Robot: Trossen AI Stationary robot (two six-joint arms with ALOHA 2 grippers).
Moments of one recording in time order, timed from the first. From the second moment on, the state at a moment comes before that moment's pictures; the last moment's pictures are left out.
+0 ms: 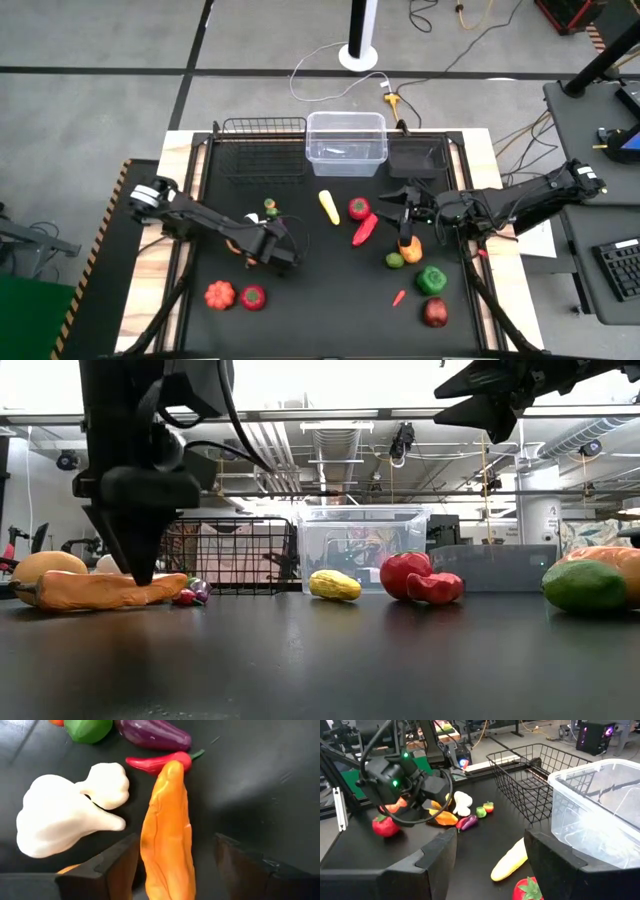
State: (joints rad) left arm -0.33 1.75 1.07 -0.99 -0.26 -1.14; right arm 0.20 0.89 0.55 0.08 0.42 0.26
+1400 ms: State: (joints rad) left arm -0.35 1.80 1.38 -0.98 -0.31 -0.67; right arm 0.20 0.89 0.55 0.08 0.42 0.22
